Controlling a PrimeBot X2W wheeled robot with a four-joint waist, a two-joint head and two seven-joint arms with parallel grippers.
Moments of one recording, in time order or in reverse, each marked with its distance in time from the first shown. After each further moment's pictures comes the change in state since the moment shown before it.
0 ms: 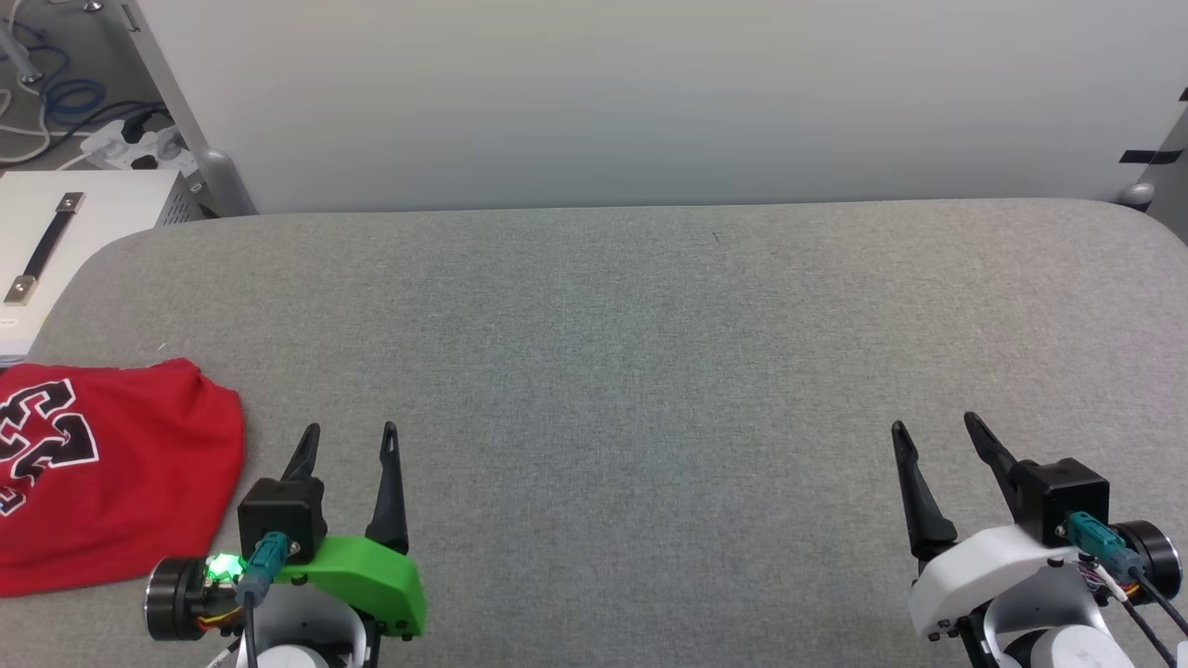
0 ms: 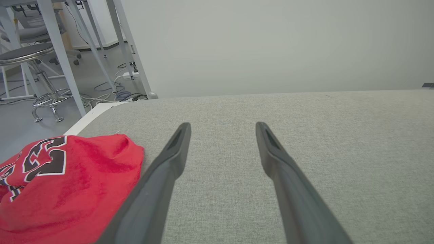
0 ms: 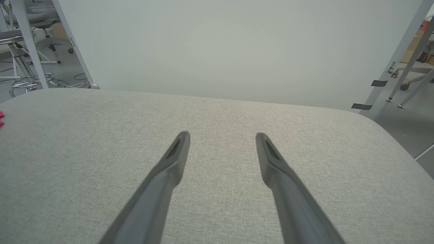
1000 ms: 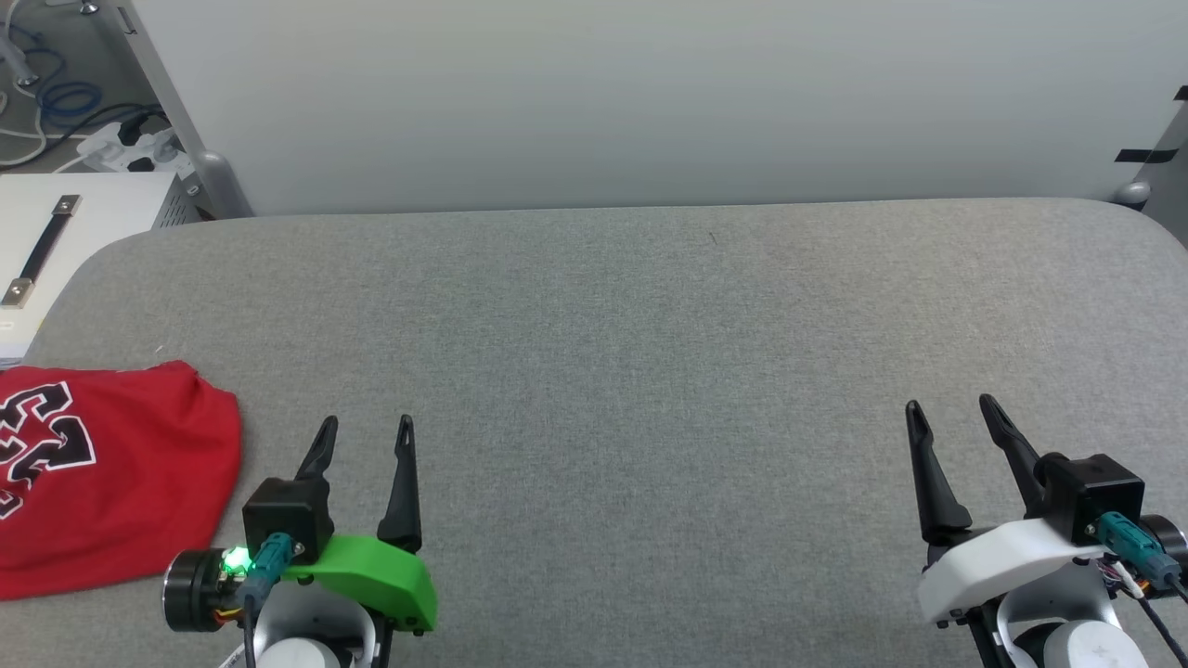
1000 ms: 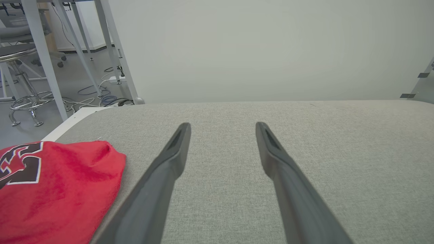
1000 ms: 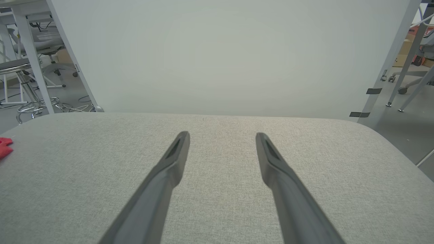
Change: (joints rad) left arm -0.022 0.000 -0.019 0.043 -0.050 -0.023 -0.062; right arm 0.000 0.000 -0.006 -0.037 0.058 0.000 -0.033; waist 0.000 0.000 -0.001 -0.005
